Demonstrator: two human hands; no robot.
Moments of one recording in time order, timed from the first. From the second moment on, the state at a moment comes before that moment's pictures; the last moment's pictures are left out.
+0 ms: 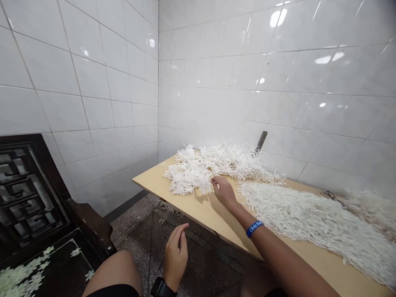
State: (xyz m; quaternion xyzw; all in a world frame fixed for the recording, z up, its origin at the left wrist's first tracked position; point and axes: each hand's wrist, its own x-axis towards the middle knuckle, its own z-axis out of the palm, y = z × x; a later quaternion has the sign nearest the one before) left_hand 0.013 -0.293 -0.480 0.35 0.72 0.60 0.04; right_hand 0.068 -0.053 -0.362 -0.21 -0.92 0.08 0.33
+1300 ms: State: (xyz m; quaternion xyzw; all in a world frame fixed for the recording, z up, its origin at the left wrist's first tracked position) left_hand 0.106 -0.250 -0.385 0.36 0.50 0.64 0.46; right_hand 0.249 -0.197 -0.408 -0.28 -0.73 0.57 0.25
